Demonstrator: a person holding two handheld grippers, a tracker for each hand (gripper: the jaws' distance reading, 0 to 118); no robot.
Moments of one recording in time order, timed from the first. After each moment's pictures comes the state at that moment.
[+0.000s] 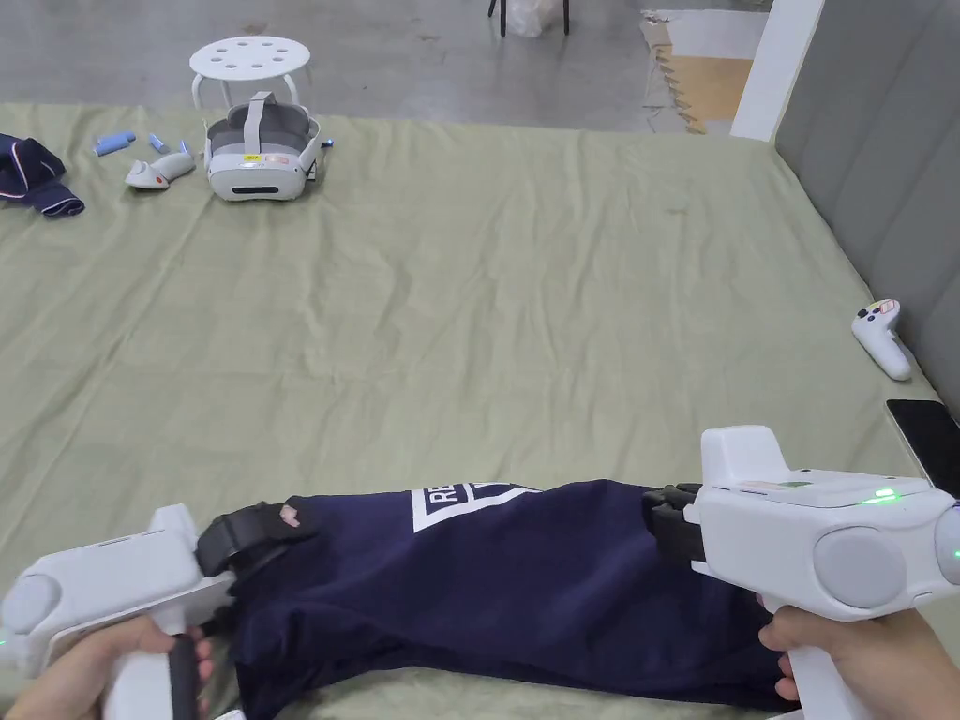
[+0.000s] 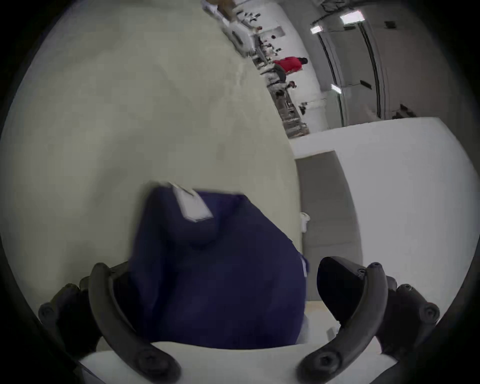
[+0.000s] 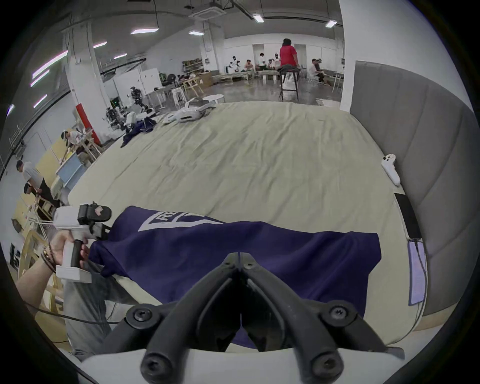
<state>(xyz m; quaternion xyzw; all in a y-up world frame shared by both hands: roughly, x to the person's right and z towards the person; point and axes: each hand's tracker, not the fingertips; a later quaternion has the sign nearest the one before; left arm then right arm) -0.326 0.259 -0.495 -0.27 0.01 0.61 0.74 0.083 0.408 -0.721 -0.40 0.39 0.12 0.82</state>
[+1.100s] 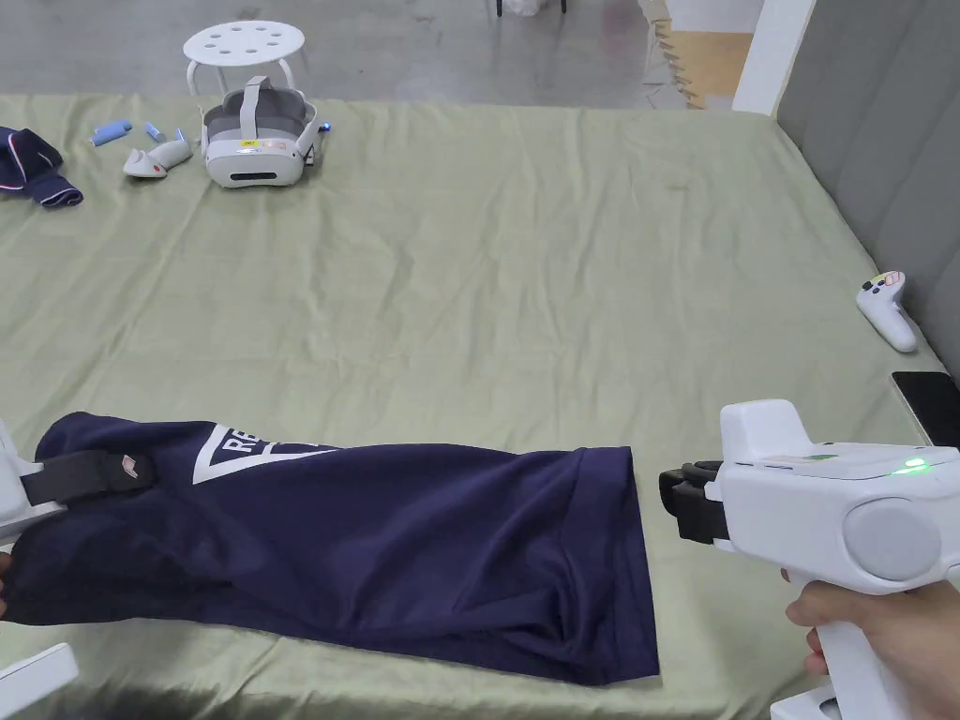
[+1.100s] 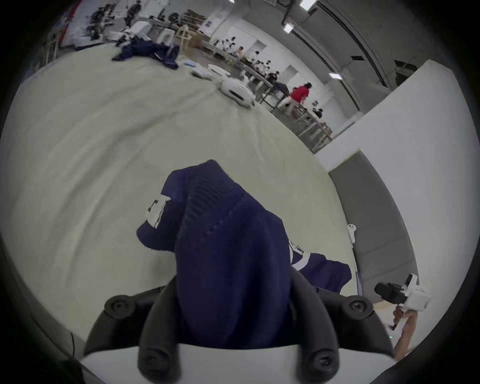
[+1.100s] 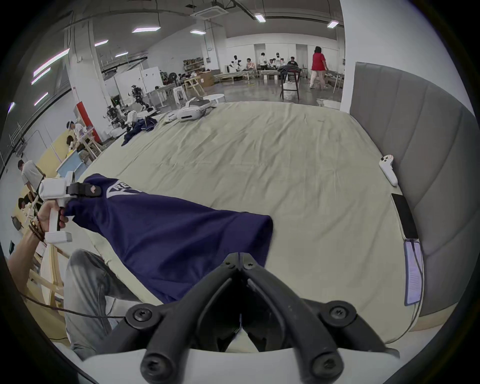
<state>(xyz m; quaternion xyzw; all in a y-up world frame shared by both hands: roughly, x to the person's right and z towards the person) -0.436 0.357 -0.425 -0.29 0.18 0.42 0.84 0.090 0.412 -0.716 -0.41 0.39 0.12 0.82</state>
